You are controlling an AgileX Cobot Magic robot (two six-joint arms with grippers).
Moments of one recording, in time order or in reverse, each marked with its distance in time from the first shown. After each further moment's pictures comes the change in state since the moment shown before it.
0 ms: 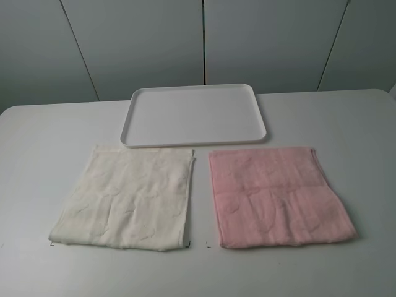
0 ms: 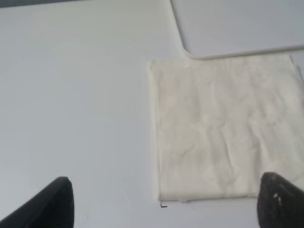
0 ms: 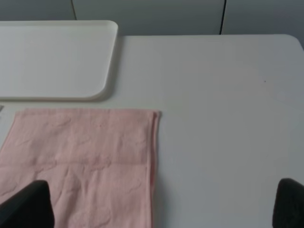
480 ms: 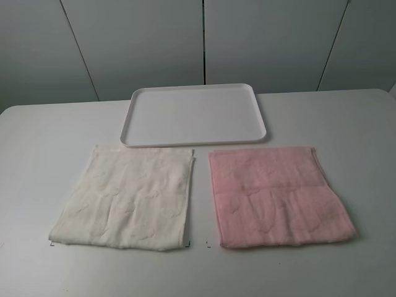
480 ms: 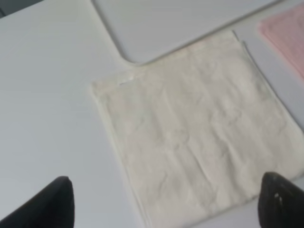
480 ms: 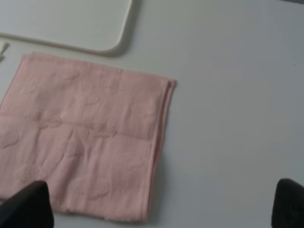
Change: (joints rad) left arm 0.000 0.676 -0.294 -0.224 -0.107 0.448; right arm 0.000 0.487 -0.188 0.065 -0.004 -0.209
